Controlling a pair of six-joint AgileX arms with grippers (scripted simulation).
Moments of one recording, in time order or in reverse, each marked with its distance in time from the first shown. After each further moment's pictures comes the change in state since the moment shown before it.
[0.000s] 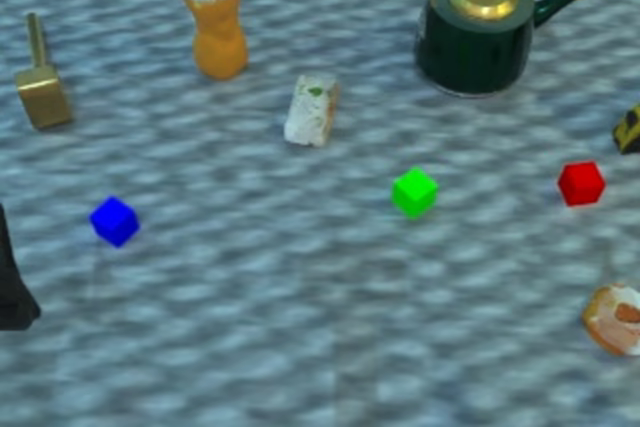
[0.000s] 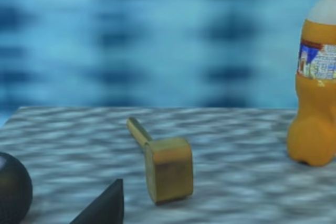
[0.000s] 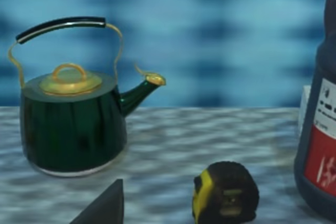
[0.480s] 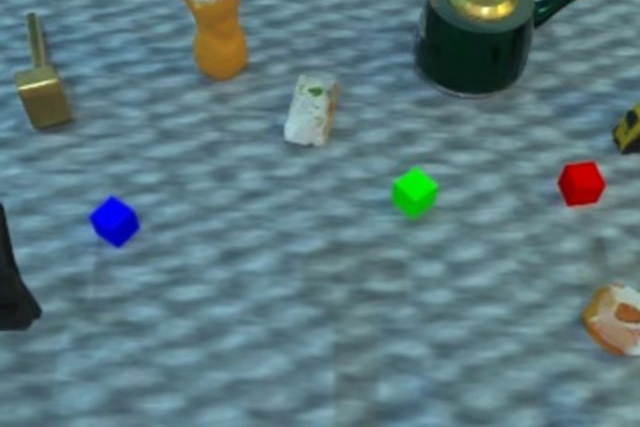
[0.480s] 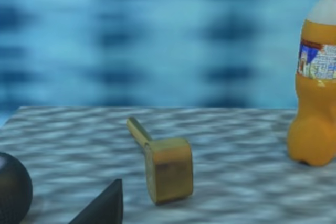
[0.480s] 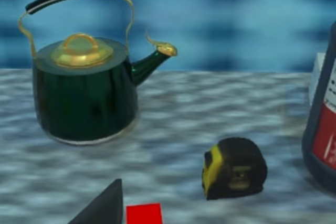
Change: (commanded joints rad) left arm 0.000 0.000 0.000 0.000 0.000 0.000; right arm 0.023 0.215 0.209 -0.140 -0.005 0.002
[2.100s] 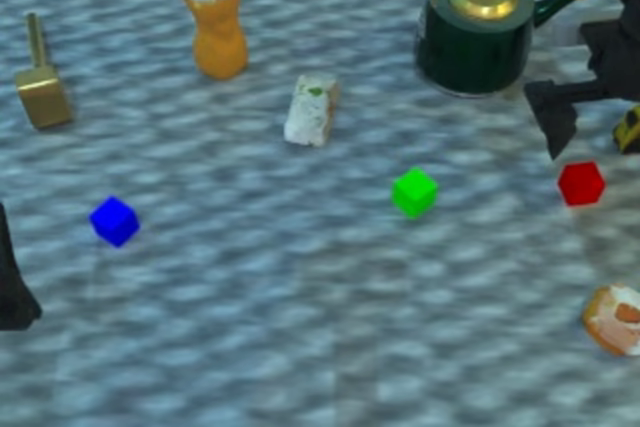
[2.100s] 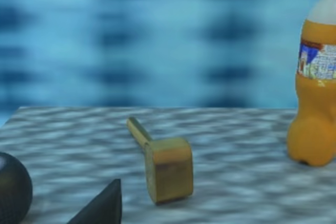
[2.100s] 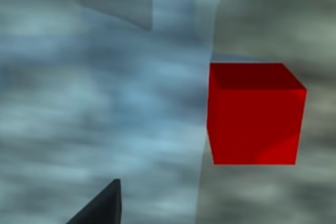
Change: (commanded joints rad) left arm 0.000 0.000 0.000 0.000 0.000 0.000; right arm 0.123 1.955 1.577 -1.047 0.008 -0.001
